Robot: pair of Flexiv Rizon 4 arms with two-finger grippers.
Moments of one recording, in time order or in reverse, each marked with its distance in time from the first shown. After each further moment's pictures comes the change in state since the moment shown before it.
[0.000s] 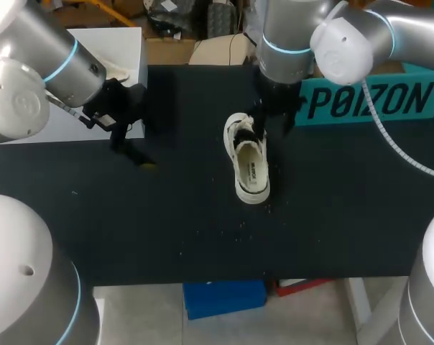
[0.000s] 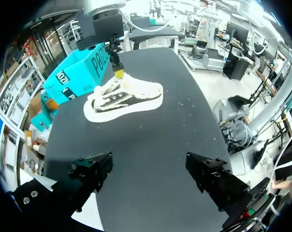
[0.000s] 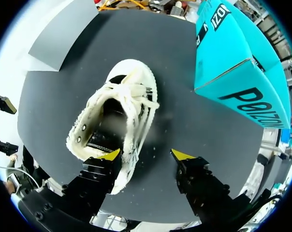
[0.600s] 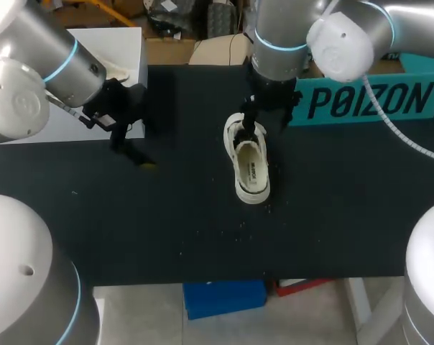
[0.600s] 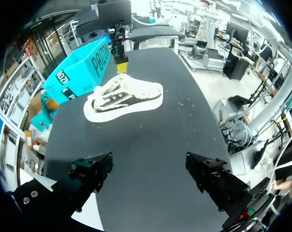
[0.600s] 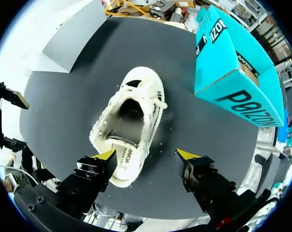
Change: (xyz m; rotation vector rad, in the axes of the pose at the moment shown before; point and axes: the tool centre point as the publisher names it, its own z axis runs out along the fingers) left arm 0.000 0.000 0.000 0.000 0.000 0.000; right arm 0.019 -0.003 -0.030 -0.049 -0.020 -0.007
